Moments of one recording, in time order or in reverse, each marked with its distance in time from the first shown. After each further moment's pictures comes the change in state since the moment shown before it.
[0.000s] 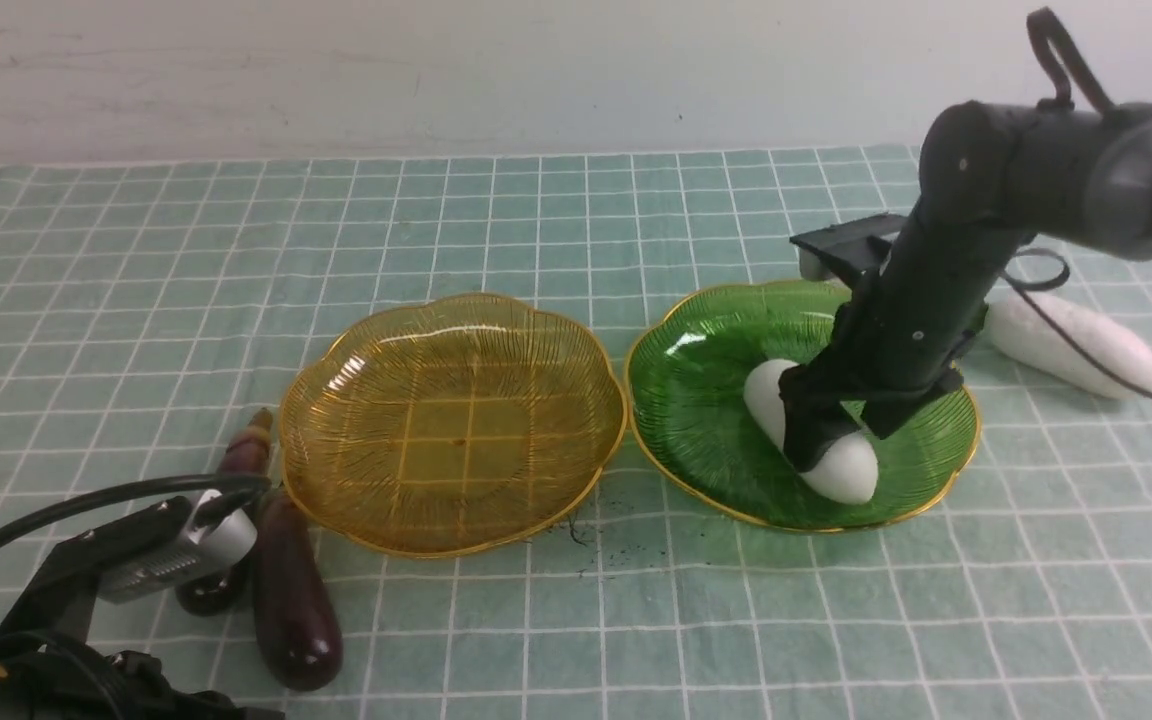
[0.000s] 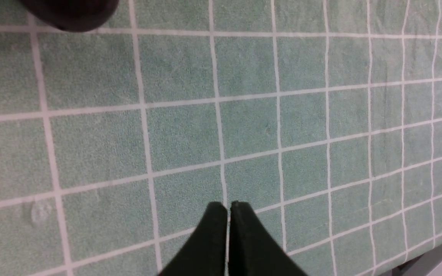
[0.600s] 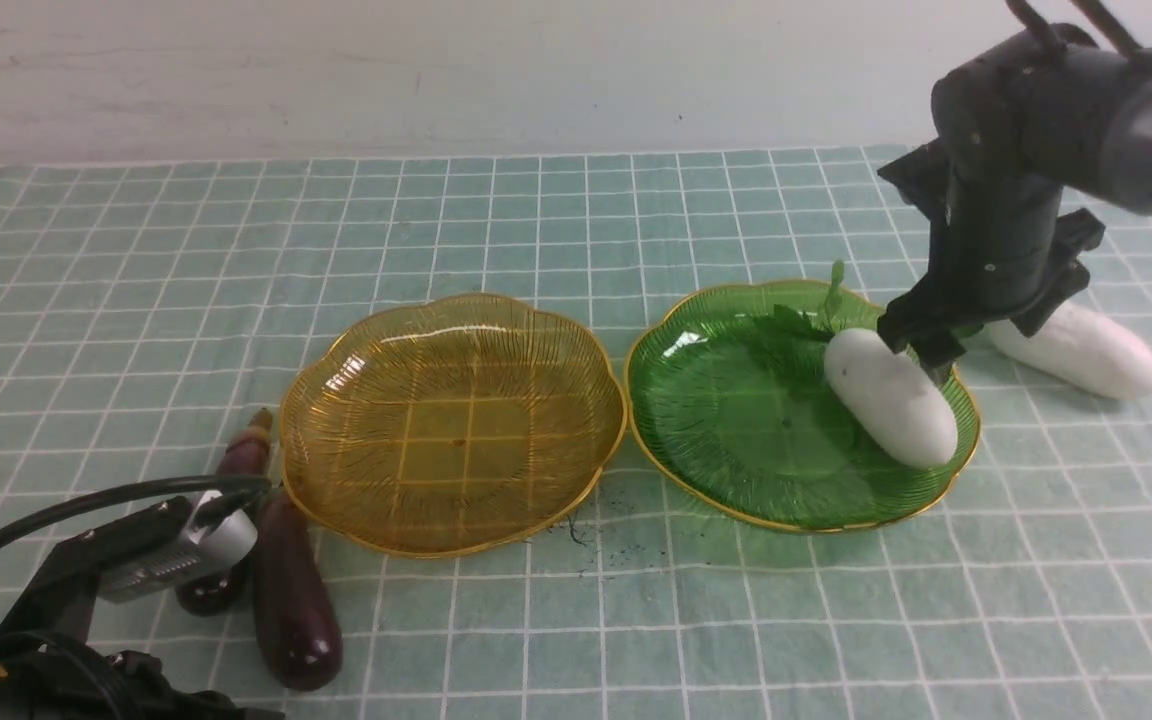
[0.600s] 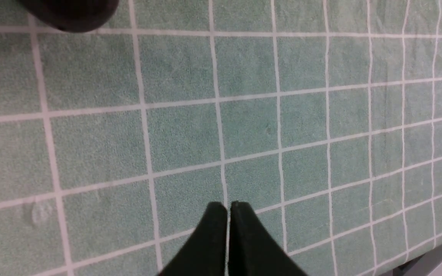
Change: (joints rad) right arm -0.009 -0.002 -0.054 -0.448 0.010 0.312; left arm 0.000 0.000 0.000 0.000 -0.001 0.003
